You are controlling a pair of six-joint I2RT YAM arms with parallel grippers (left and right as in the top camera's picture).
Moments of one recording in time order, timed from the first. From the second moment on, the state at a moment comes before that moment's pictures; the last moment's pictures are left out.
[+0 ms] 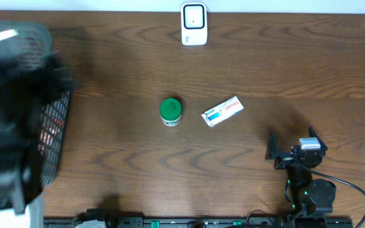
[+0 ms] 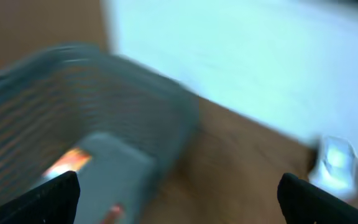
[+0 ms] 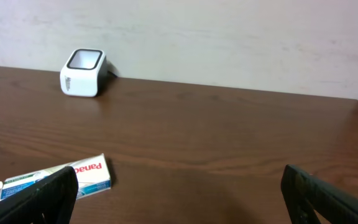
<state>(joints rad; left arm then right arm) 0.17 1.04 1.53 -0.91 -0.18 -0.26 0.00 0.01 0.01 -0.07 -0.04 -0.05</state>
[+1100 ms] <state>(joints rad) 0.65 1.68 1.48 -1.35 -0.17 -1.13 0.00 0.01 0.01 -0.07 -0.04 -0.05</state>
